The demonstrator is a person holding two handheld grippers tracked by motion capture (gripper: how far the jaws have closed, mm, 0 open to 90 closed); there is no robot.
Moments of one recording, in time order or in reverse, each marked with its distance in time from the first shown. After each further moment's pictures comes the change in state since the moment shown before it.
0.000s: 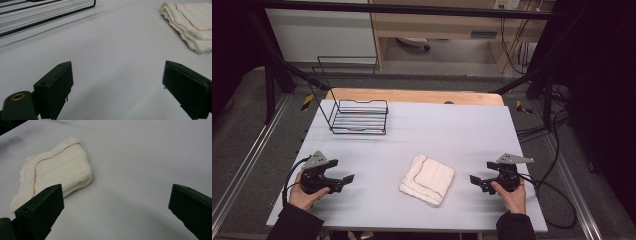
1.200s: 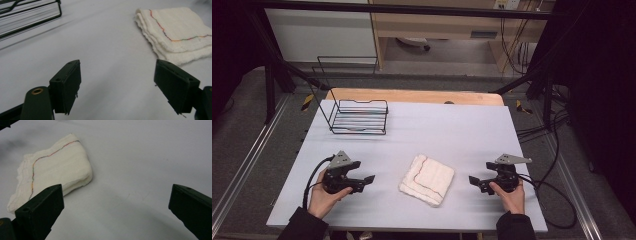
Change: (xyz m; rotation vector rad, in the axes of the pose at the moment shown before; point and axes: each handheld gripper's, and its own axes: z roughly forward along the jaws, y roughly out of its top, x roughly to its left) left arm -0.060 0.033 0.032 0.042 -0.050 0.044; right arm 0.004 0.000 0.002 0.017 -0.012 0.000
